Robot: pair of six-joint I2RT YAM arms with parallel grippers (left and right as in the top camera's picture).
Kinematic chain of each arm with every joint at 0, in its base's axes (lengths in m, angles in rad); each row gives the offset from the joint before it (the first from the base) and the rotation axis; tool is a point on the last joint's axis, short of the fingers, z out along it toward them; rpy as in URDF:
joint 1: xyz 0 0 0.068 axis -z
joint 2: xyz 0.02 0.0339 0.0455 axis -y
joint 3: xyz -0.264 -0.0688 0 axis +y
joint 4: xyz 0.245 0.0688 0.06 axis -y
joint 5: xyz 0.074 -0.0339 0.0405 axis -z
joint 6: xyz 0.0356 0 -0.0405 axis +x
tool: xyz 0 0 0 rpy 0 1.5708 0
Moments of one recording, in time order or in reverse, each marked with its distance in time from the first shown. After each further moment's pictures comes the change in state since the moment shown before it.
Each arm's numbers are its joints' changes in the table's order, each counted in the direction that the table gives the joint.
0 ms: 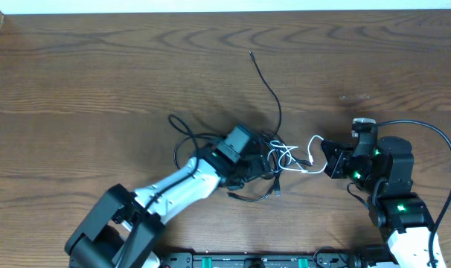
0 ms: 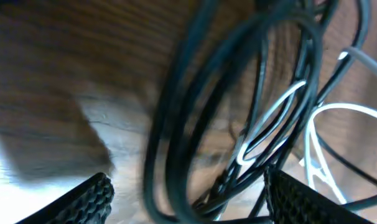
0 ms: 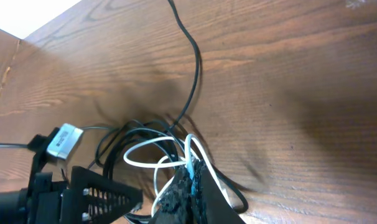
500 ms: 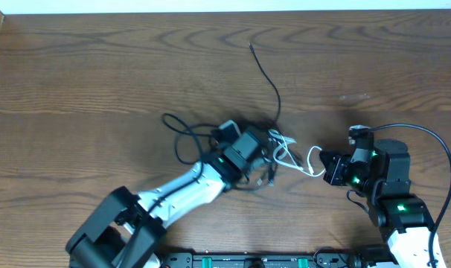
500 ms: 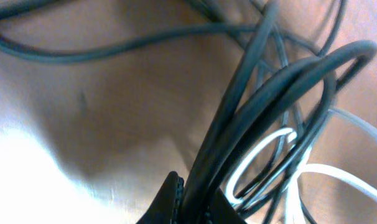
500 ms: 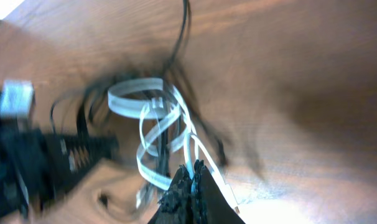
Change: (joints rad) left arm 0.030 0.006 0.000 0.097 -0.357 -0.091; right arm 0.000 0.000 0.000 -0.124 -0.027 0.001
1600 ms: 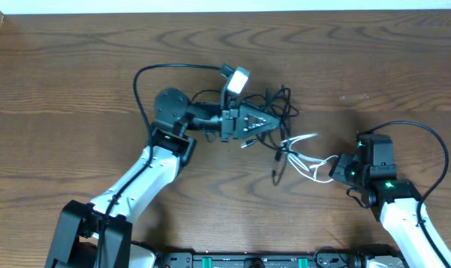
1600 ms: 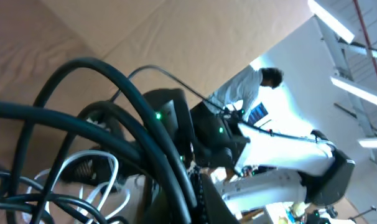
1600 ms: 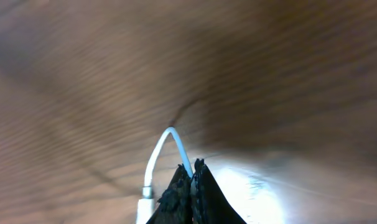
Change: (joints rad) left arm -0.402 0.109 0.005 1.161 1.430 0.137; right arm 0.003 -0.257 0.001 -0.010 0.394 0.120
